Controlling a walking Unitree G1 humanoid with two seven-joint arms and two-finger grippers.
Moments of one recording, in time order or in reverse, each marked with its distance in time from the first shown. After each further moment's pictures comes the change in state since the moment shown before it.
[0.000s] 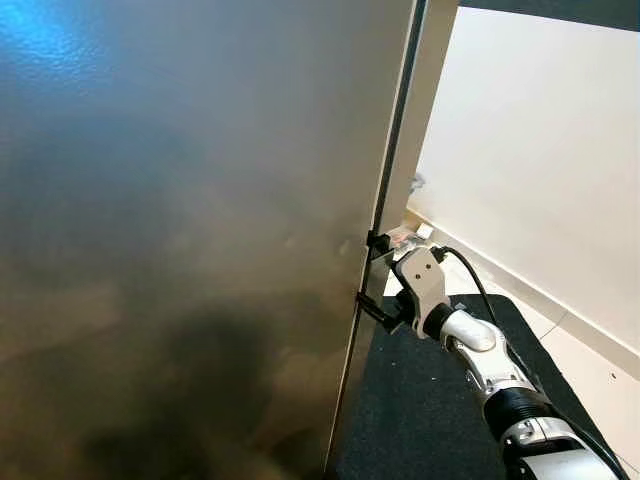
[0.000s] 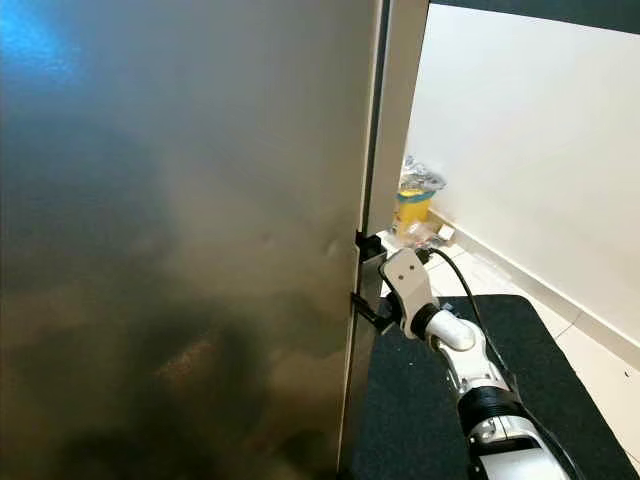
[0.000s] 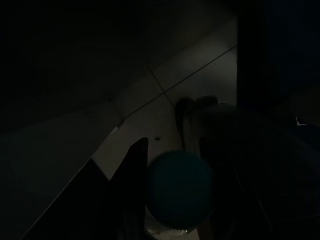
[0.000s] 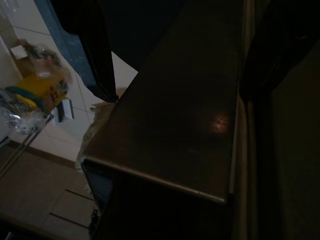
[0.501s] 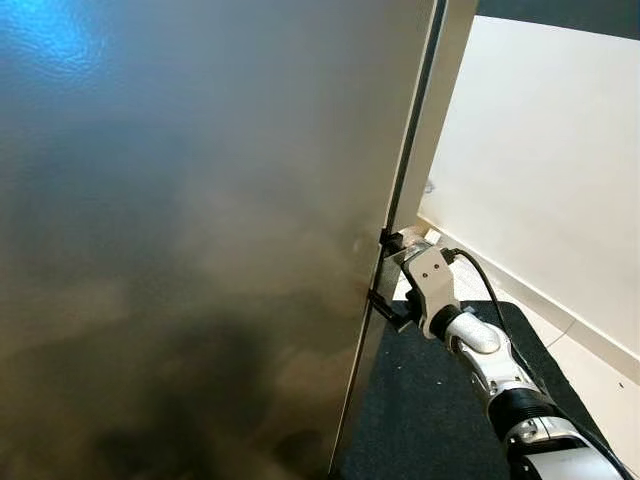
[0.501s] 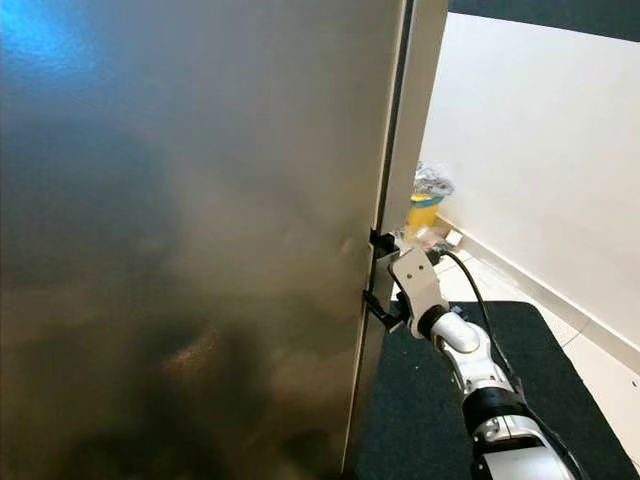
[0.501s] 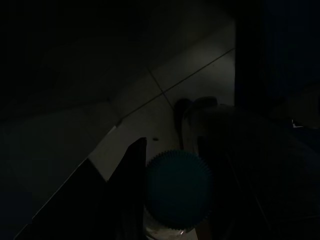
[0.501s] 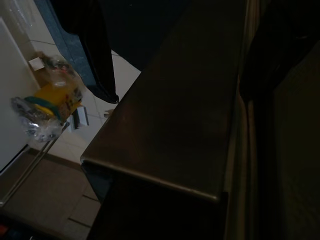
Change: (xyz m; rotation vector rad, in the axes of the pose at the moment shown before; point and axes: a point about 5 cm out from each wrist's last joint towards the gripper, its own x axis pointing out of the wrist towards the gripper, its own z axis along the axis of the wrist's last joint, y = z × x) left arm 0.001 -0.001 0.003 0.004 -0.007 -0.006; right arm -0.007 -0.012 -0.010 0.004 0.050 -0.107
